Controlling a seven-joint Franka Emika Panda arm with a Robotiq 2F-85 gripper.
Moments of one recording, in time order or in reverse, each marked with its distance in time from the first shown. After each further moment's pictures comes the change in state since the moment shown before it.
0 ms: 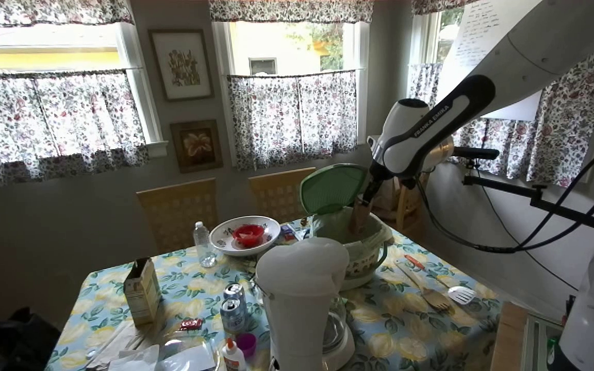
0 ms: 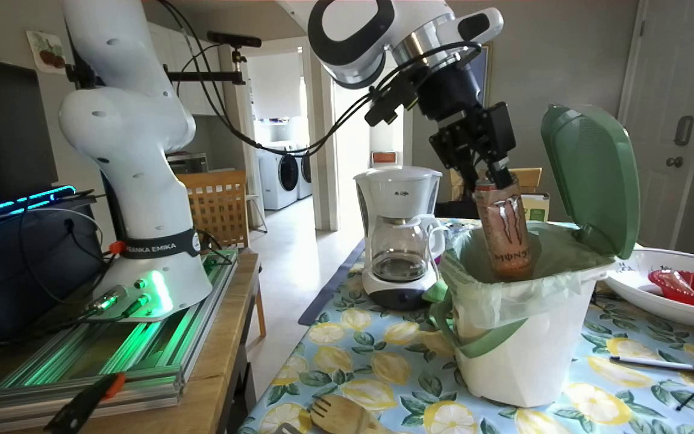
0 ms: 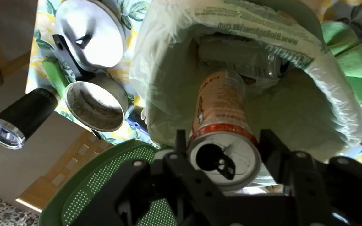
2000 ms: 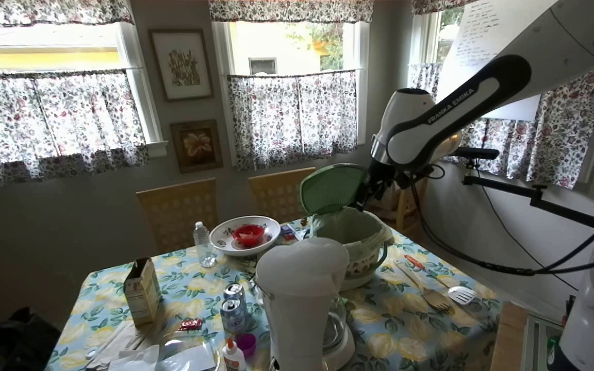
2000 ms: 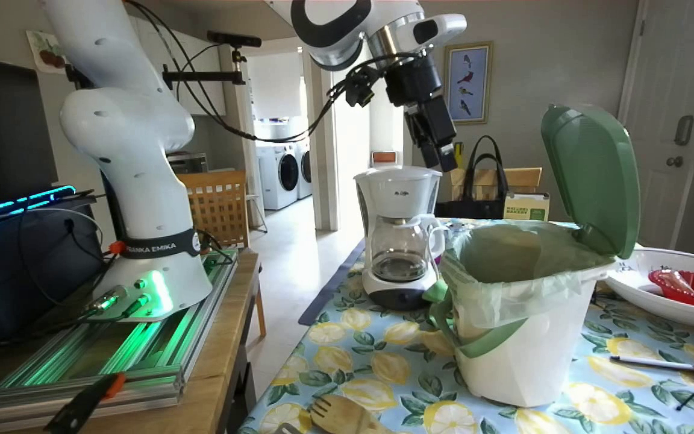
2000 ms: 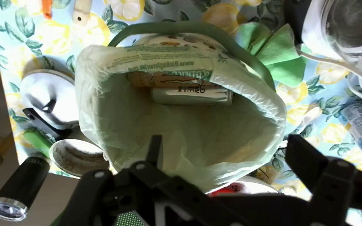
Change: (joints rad) arm 0.026 -0.172 0.085 -0.084 0.051 -0.193 0.362
